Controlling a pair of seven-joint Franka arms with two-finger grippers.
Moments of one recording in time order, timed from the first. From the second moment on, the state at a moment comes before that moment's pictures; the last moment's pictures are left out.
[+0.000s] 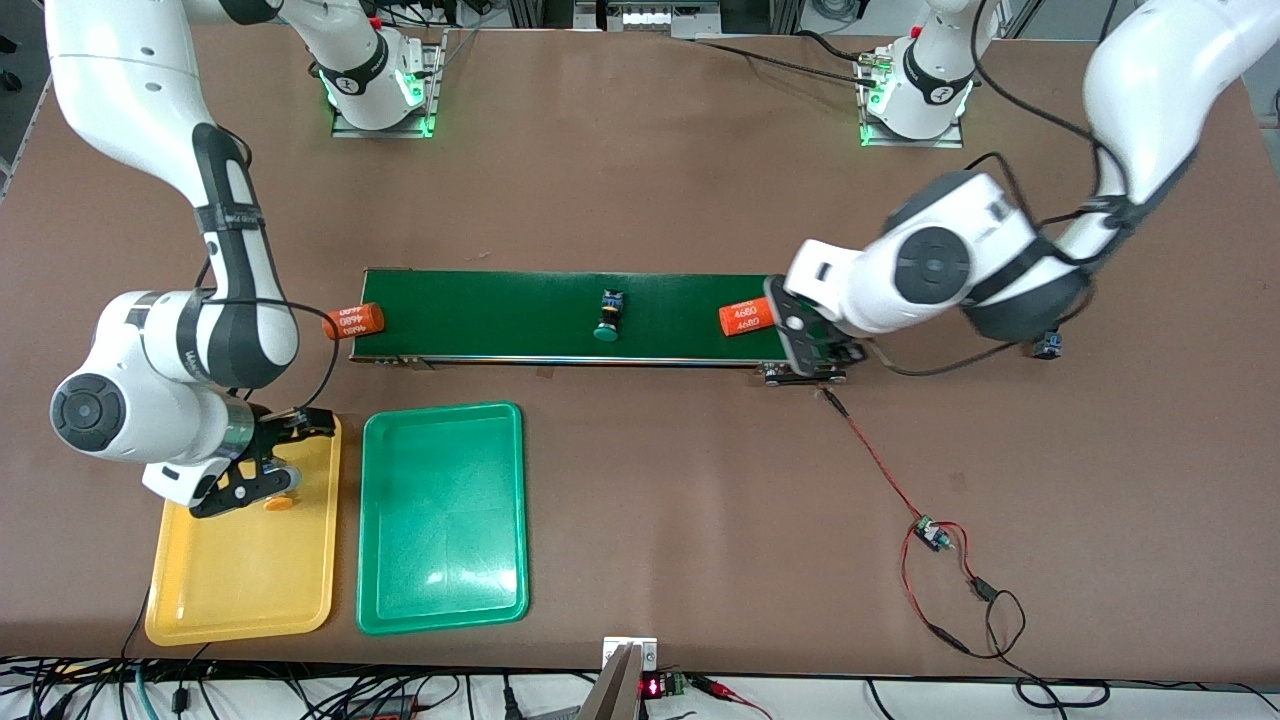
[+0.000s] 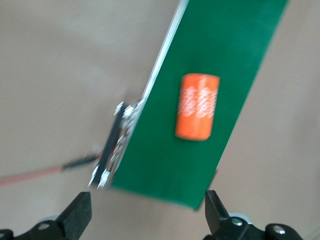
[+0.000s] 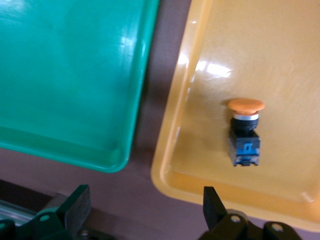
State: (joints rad) left arm 0.62 0.83 -1.31 -1.67 0.61 1.70 0.30; right arm 0.19 0.69 -0.15 -1.37 0.12 1.93 -0.28
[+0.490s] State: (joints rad) left arm 0.63 0.83 -1.30 -1.39 0.61 1.47 0.11; right arm 0.43 0.64 -0.14 -1.37 0.12 1.80 0.14
